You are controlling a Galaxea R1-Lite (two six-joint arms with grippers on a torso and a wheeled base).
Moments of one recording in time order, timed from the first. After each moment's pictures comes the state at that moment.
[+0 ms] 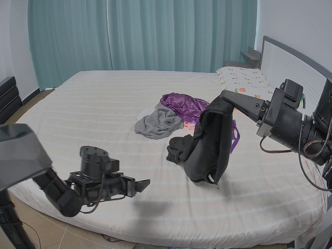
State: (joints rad) left arm -0.47 1.99 -0.52 -0.89 -0.05 -0.20; right arm 0.66 1.48 -0.69 -0.92 0.23 0.77
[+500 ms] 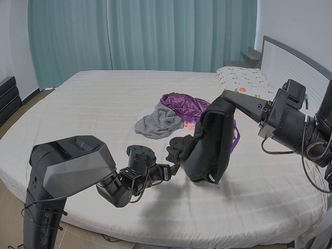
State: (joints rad) left arm -0.57 2.43 -1.01 -0.99 0.05 -0.34; right arm 0.67 1.47 -0.68 -0.92 0.22 0.76
